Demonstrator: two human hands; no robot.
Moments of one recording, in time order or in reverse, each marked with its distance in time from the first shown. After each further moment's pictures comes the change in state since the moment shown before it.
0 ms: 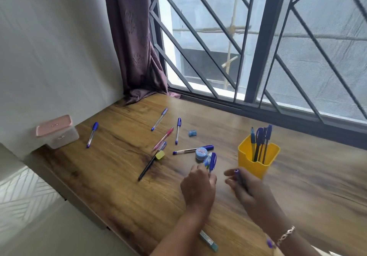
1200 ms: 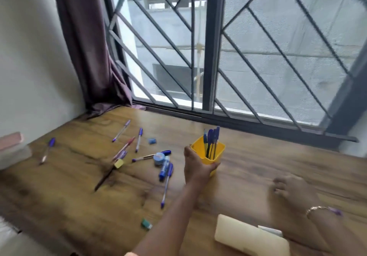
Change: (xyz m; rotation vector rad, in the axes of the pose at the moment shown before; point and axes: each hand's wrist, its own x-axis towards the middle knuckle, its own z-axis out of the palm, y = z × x) left_hand 0.004 0.104 0.044 -0.644 -0.180 0.024; right_hand -0.033 0.165 -0.178 -0.837 0.051 0.360
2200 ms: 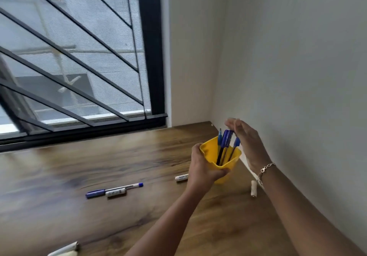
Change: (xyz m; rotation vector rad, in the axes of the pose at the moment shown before) left_hand -0.234 0.202 0.331 -0.194 -0.772 0.357; right_hand -0.173 0.280 -0.124 1.019 0.712 0.261
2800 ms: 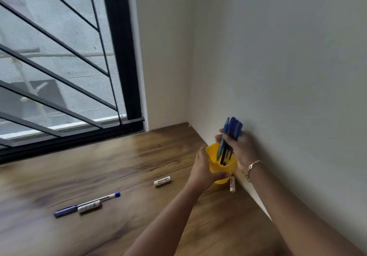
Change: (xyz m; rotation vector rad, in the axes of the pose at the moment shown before) left_hand 0.014 0.008 0.050 0.168 -0.312 0.043; right_hand -0.001 0.037 -0.034 0.224 0.203 0.205
